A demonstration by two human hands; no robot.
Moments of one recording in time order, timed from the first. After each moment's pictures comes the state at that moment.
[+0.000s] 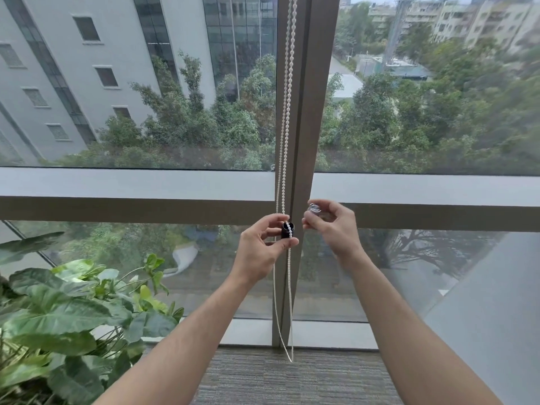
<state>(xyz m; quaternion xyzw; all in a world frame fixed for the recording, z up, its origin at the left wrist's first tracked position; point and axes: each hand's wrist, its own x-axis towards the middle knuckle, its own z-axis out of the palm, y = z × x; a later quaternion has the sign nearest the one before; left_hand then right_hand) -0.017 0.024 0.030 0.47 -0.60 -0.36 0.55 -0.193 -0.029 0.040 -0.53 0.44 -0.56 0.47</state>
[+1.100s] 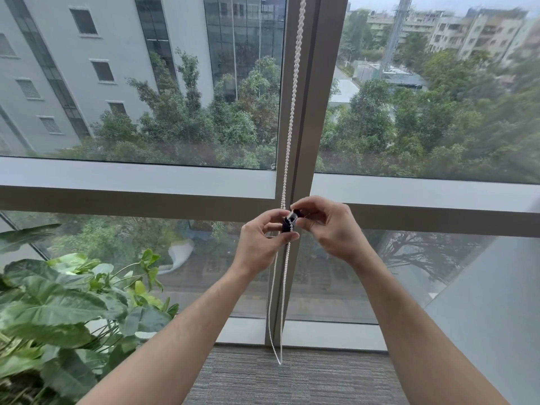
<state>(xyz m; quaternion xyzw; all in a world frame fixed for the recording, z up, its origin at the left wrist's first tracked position) -0.016 0.027 0.040 0.46 -0.58 -0.38 0.56 -0.192 0.009 0.090 -0.75 0.39 -0.43 0.32</state>
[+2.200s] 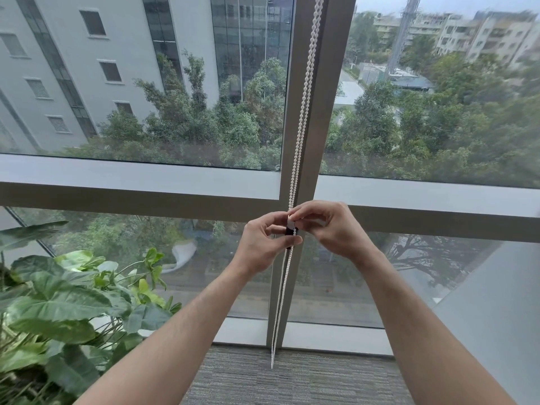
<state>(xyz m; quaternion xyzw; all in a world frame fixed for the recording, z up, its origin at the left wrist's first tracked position) -0.011 0.029 0.043 0.42 -0.59 -0.42 0.55 -0.188 0.006 0.096 -0.79 0.35 -0.40 0.30</state>
